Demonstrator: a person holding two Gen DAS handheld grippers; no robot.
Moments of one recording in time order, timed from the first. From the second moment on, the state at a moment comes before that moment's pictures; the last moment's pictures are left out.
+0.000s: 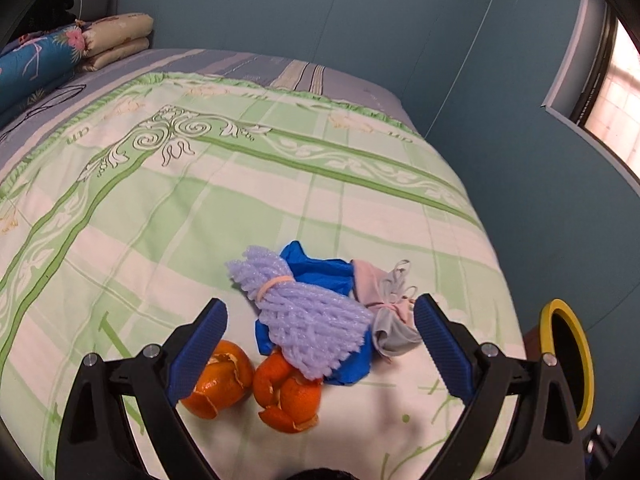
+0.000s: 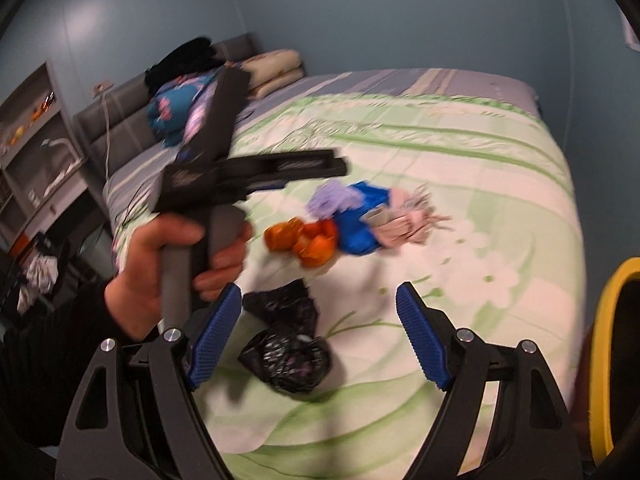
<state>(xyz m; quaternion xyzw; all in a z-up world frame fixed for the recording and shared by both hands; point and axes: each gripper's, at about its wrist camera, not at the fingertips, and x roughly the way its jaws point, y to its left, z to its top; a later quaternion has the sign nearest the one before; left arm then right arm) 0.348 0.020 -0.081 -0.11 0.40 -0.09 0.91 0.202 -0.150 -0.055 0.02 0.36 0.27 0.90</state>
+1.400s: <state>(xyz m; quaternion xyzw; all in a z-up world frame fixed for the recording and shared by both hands) 0.364 0.035 -0.119 -0.16 0.43 -0.11 0.88 0.213 -0.105 -0.124 -0.05 0.43 0.29 0.85</state>
